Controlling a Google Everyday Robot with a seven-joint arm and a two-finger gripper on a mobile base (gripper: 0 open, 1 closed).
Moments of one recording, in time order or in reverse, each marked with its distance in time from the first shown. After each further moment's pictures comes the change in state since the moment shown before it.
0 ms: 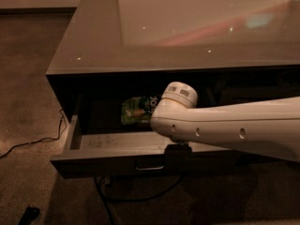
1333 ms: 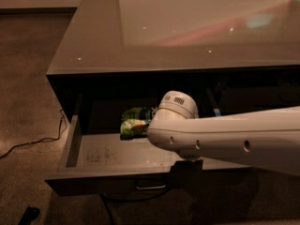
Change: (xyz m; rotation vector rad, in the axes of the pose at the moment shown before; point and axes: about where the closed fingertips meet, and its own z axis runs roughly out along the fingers) arm 0.045 0.063 -0.021 -0.136 0.197 -0.002
